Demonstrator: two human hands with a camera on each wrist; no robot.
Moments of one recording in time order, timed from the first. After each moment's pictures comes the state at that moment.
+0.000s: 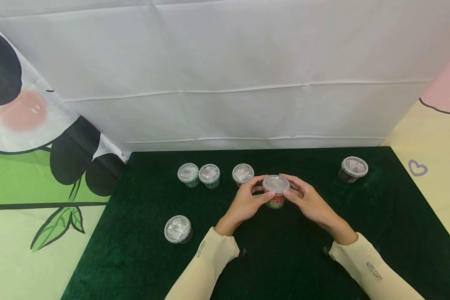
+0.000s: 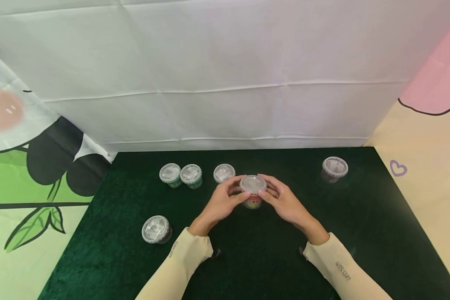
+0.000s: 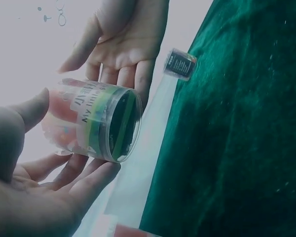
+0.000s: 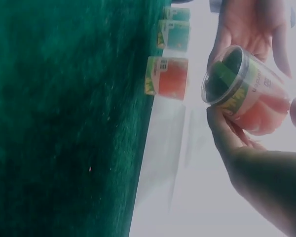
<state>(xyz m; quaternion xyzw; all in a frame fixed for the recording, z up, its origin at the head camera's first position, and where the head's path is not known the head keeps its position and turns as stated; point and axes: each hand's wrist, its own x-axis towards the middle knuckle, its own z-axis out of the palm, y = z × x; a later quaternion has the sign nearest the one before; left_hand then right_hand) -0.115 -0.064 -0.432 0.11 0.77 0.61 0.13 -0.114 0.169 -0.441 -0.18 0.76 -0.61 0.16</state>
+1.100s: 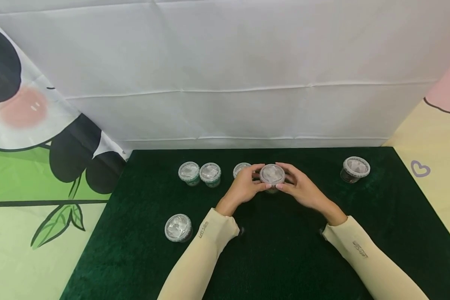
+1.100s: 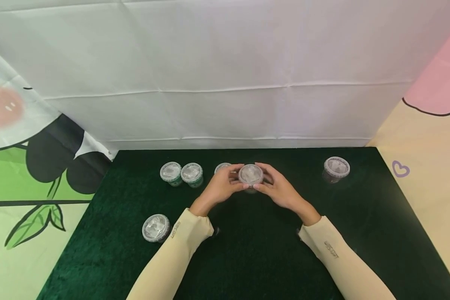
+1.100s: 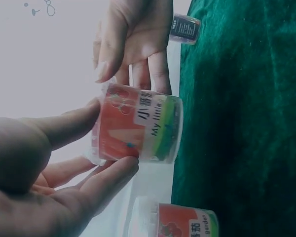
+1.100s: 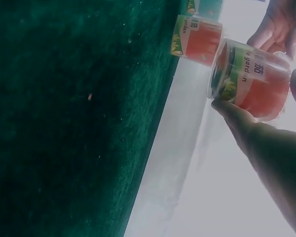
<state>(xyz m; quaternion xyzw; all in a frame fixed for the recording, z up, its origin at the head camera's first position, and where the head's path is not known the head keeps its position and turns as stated) -0.151 -0.067 -0.411 0.14 0.85 0.49 0.12 -0.159 0.161 -0.454 -0.24 0.76 -0.59 0.13</state>
